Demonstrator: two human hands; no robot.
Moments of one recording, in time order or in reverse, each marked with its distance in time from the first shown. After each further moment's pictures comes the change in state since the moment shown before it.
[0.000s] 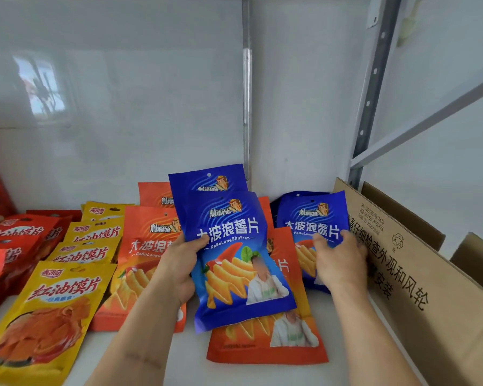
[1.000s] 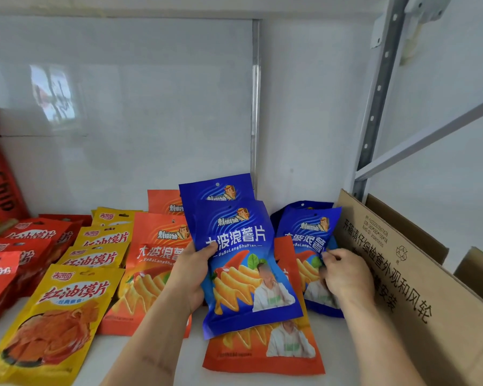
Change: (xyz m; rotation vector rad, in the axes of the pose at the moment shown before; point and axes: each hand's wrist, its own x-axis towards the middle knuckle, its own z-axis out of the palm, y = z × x) left_hand 0.003 -0.008 0.003 0.045 0.013 0.045; right_hand 0.013 0.010 0.005 -0.098 -0.068 -0.033
